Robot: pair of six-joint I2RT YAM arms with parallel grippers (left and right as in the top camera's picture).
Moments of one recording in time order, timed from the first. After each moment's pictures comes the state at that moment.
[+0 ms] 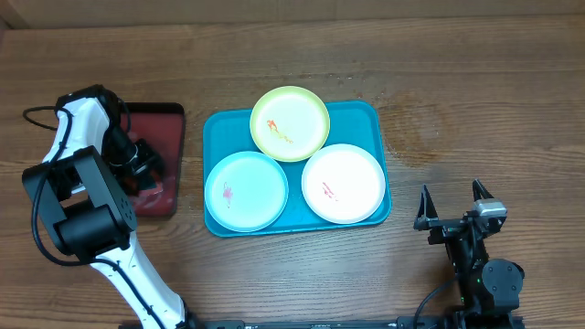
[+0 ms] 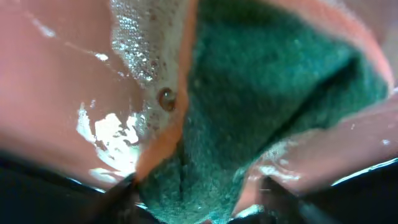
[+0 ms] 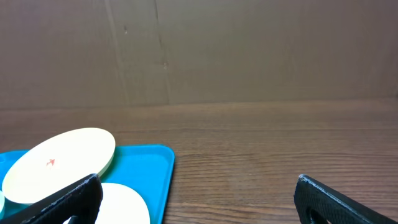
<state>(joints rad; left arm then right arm) 0.36 2.17 1.62 -1.29 0.02 -0.35 0.03 0.01 0.02 -0.03 -0.07 0.08</state>
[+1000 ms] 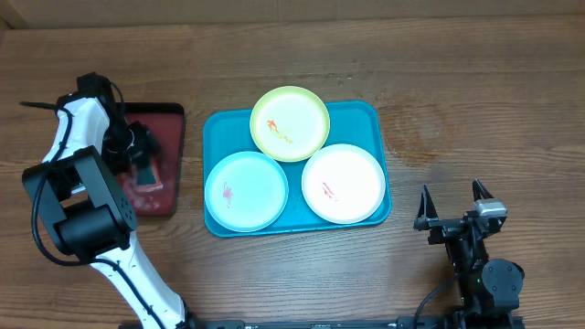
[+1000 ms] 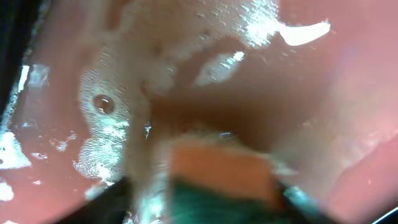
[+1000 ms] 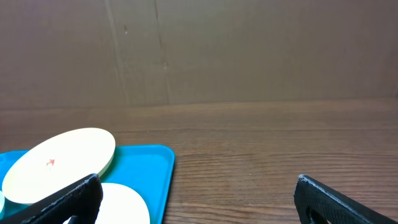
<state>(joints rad) 0.36 2.17 1.62 -1.01 -0.01 -0.24 0.03 0.01 0.02 -0.03 -0.07 0.08</state>
